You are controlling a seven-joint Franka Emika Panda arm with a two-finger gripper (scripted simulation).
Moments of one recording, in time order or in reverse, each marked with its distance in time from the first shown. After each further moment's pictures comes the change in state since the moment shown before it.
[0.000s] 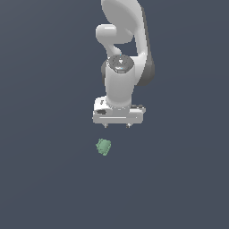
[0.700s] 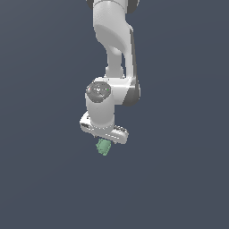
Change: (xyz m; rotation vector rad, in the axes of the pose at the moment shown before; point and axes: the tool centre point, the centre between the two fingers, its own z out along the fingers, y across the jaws) arm 0.032 0.056 0.060 0.006 -0.033 0.333
